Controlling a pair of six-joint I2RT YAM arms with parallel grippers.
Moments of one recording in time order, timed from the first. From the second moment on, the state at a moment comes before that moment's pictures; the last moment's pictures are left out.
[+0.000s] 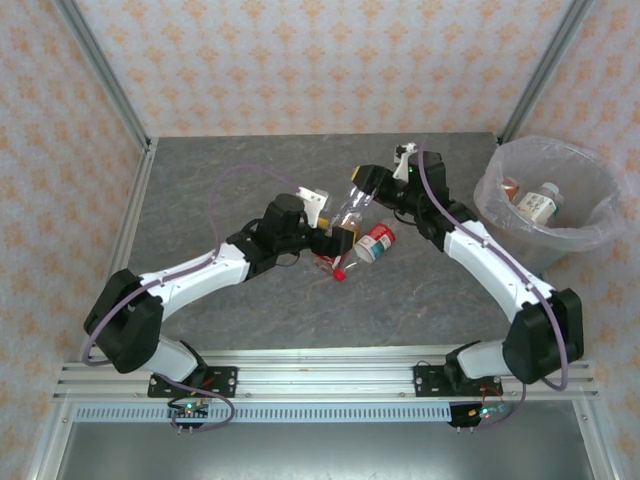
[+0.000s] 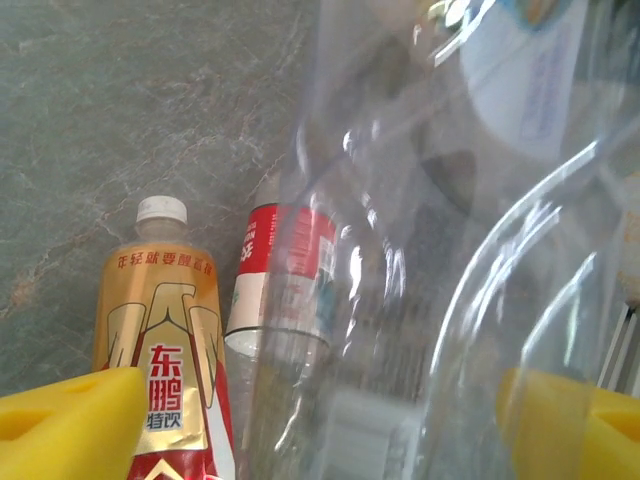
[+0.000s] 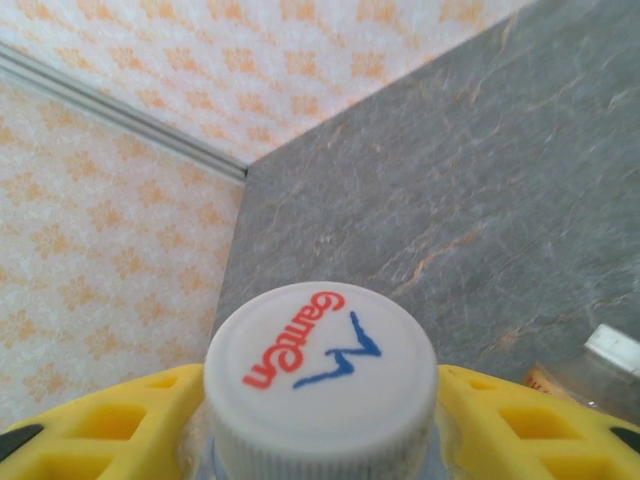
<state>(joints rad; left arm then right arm) -0.66 1.46 0.95 0.02 0.23 -0.38 0.39 1.35 1.10 -0.15 -0.30 0.78</state>
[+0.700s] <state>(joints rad) -0.61 1.22 0.76 0.11 -0.04 -0.44 0.39 1.08 1.18 -0.40 0.10 0.53</state>
